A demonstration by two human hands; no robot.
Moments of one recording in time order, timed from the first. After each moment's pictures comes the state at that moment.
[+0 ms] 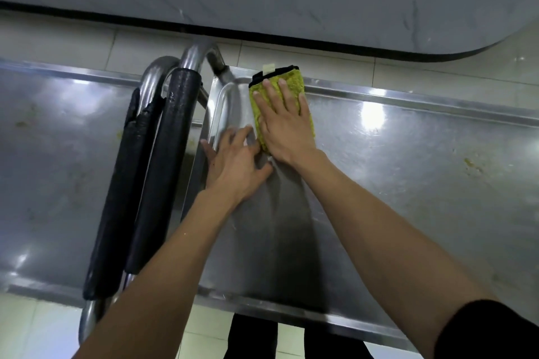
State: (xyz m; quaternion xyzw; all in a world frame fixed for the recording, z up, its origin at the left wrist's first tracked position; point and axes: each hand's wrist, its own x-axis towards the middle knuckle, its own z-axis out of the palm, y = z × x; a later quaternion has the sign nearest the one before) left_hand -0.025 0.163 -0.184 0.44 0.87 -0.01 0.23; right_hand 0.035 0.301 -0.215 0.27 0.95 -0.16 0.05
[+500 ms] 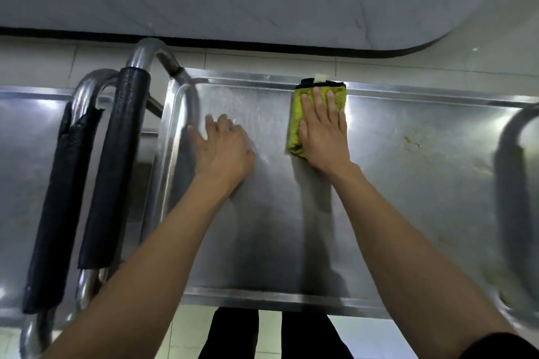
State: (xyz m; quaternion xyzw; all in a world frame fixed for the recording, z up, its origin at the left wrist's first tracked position) left_hand 0.029 0.233 -0.168 0.45 0.88 -0.07 0.16; right_hand 0.183 0.375 -0.208 0.42 0.89 -0.18 0.03
